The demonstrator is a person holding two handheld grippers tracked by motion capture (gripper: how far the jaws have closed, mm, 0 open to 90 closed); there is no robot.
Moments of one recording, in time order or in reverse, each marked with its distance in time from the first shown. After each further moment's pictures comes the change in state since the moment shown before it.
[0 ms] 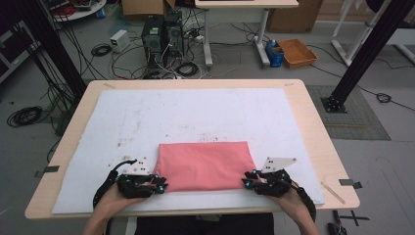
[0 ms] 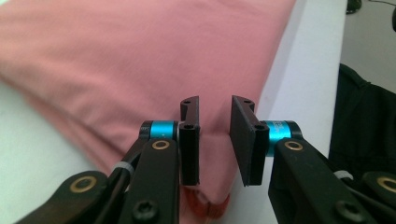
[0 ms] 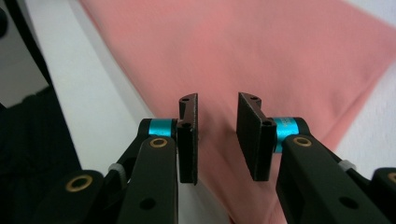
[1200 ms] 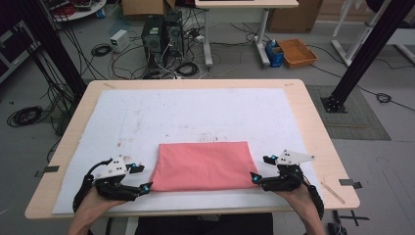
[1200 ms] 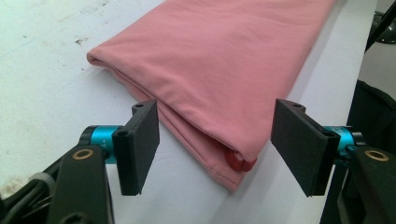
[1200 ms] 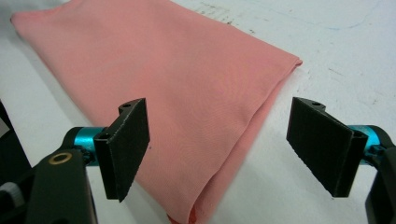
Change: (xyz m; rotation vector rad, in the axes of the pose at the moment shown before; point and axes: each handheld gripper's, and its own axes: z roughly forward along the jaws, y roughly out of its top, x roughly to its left) left arm -0.001 -0.006 -0.045 -0.099 0.177 0.003; right arm -0.013 0.005 -0.027 -0.133 -0.150 0.093
